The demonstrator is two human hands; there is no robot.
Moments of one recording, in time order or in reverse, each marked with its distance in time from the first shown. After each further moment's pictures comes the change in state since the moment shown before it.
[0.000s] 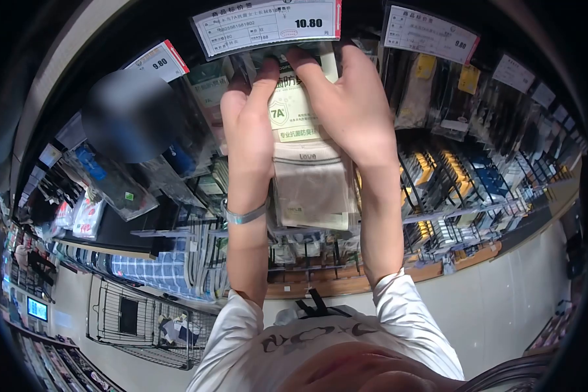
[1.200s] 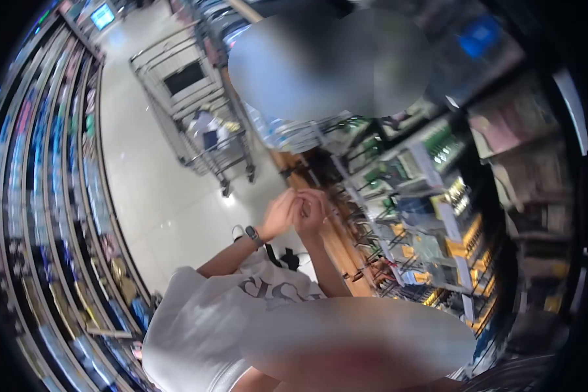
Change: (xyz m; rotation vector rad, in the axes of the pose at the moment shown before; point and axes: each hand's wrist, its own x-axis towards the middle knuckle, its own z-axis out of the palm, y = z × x) left_hand -0.512 -0.047 -0.264 1.211 0.585 -0.239; right_hand -0.494 0.099 0.197 0.454 -0.695 -0.104
